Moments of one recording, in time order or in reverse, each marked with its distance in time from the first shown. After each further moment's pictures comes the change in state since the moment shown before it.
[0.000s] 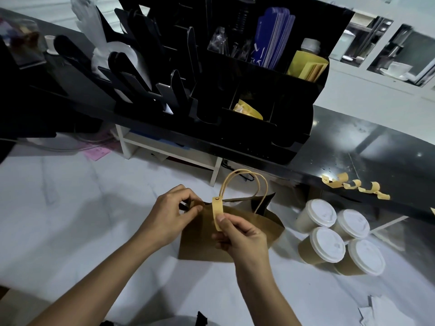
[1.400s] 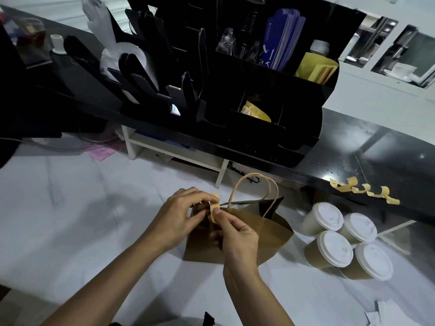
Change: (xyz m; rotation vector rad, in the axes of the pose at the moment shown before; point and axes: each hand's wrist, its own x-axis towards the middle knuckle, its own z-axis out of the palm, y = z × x) left_hand 0.002 -0.002 -0.008 0.059 -0.052 0.122; right_hand 0.011 0.010 0.039 0.030 0.140 0.091
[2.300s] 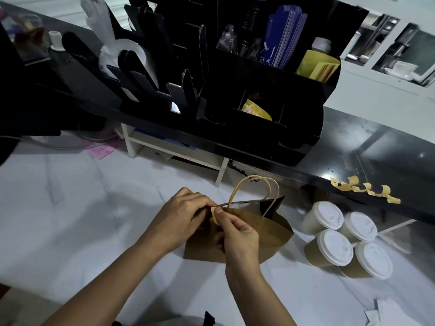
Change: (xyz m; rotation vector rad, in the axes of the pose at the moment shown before) left_hand -0.001 0.002 0.004 0.237 -0.062 0.044; right_hand 0.004 0.001 -0.005 -0.060 -0.007 -0.007
